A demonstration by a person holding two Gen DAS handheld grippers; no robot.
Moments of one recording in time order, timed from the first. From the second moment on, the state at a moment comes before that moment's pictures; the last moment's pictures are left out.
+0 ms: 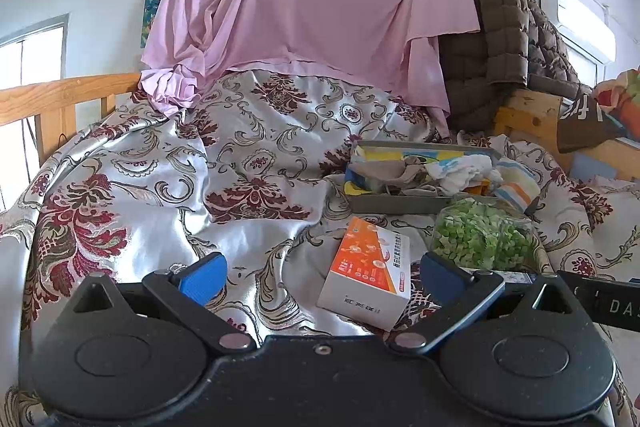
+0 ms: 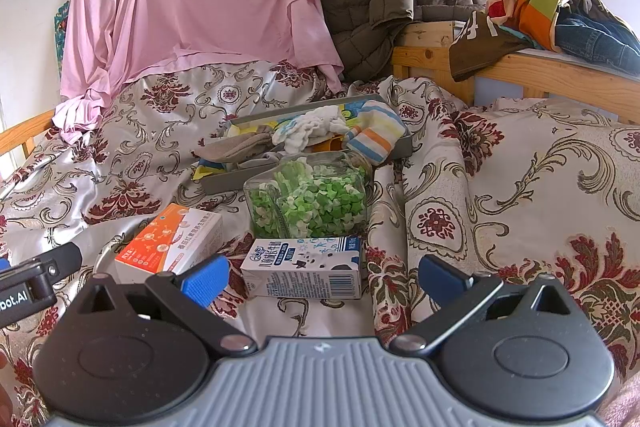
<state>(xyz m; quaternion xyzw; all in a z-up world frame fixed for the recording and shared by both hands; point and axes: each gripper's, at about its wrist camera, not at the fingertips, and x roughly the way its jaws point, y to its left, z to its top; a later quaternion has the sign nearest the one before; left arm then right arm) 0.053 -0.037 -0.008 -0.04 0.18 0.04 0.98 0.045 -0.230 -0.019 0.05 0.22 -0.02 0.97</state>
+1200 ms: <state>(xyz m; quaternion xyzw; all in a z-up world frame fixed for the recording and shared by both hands) 0.053 -0.038 -0.010 -0.05 0.19 0.04 0.98 0.045 -0.230 -0.018 0.05 0.22 -0.02 0.97</state>
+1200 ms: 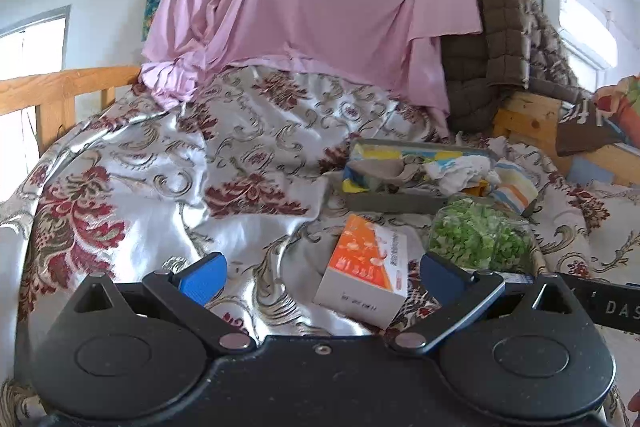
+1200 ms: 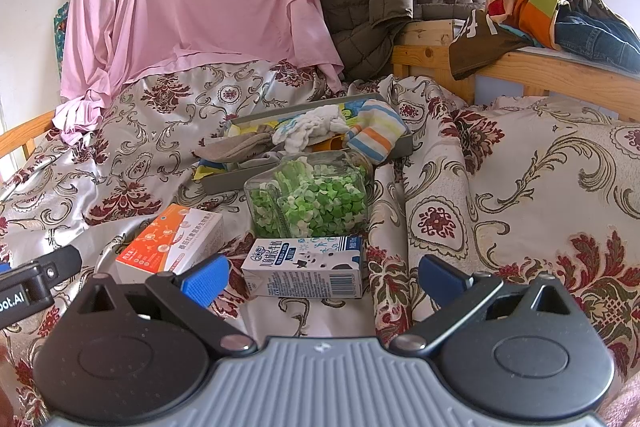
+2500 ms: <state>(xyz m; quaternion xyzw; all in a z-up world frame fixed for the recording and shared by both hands) 0.056 -0.032 -0.010 -0.06 0.20 0.03 0.98 0.045 -0.229 -0.018 0.05 0.22 -0.02 0.97</state>
